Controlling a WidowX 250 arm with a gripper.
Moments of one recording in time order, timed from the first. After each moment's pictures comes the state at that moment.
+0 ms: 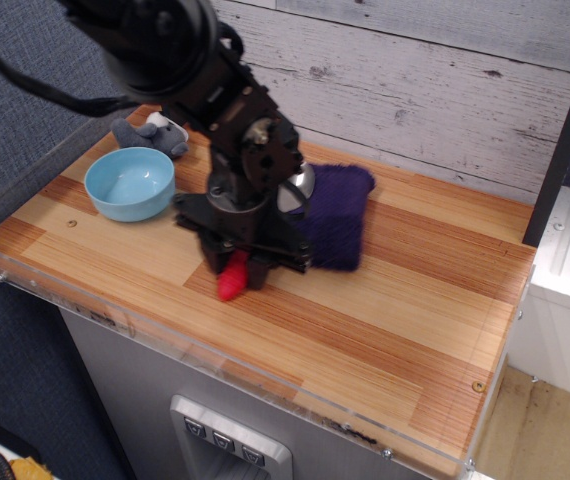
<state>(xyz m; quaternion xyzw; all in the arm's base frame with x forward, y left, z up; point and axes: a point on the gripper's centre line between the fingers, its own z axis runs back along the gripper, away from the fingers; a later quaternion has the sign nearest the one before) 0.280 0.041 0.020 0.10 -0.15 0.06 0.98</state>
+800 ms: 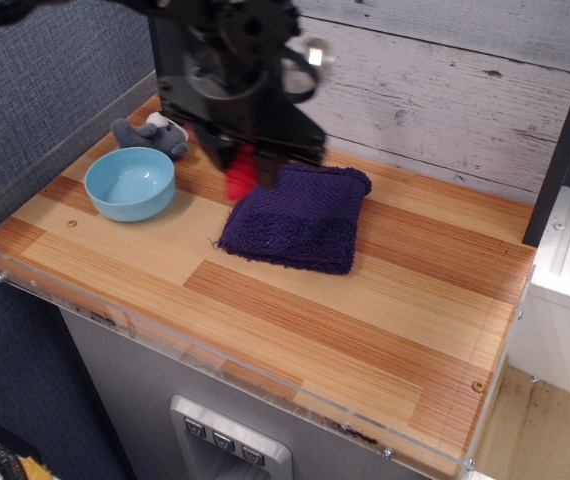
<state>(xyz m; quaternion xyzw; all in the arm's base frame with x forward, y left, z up) 0.287 0.016 0.113 0.08 -0.26 0.02 0.96</state>
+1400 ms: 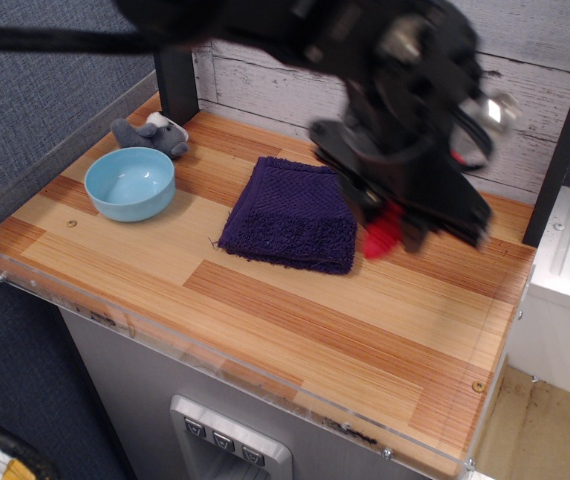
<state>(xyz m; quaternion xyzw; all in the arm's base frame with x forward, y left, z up) 0.275 -0.092 0.105 0.02 -0.25 -0.12 0.96</state>
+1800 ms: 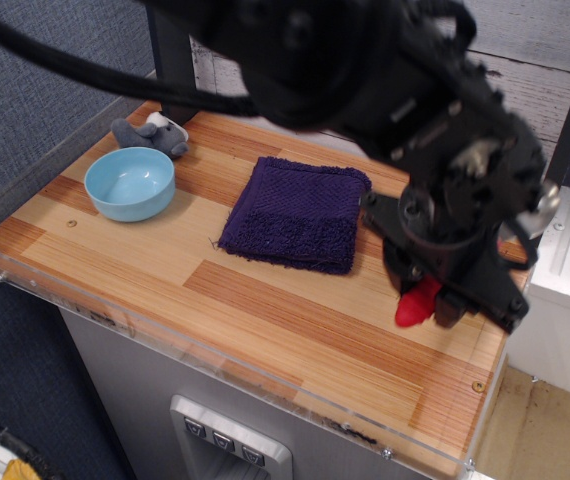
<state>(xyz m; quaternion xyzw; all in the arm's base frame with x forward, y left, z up) 0.274 -0.112 0.060 0.03 -0.21 -0.16 0.96</state>
